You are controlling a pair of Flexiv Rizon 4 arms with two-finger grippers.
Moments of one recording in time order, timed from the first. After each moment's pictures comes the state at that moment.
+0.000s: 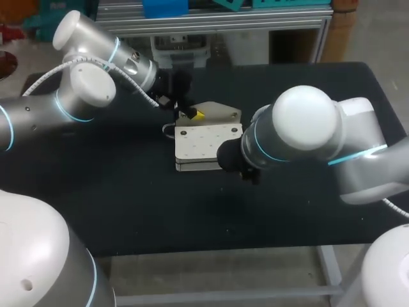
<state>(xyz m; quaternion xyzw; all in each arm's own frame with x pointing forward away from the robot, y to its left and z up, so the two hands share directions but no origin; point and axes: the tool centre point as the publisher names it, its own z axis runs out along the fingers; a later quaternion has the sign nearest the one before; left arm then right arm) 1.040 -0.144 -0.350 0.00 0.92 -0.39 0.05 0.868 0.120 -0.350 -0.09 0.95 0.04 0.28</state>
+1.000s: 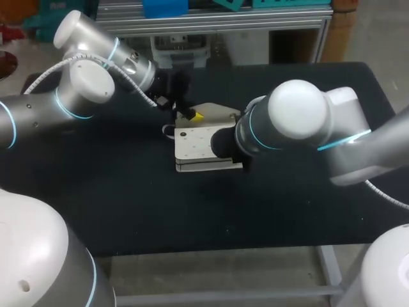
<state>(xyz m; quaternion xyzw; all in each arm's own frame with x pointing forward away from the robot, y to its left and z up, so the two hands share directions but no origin) 1.041 -0.140 -0.357 0.01 0.92 -0.39 0.03 0.923 0.138 -0.364 -0.09 0.95 0.07 0.29</state>
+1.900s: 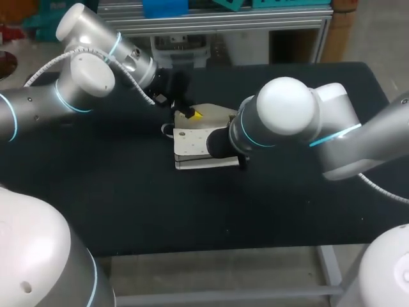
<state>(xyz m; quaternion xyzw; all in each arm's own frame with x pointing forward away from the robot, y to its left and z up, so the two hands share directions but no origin) 1.043 -0.139 -0.354 0.08 0.92 -0.38 0.05 0.930 0.145 -0.374 -0.10 0.95 0.05 0.28</state>
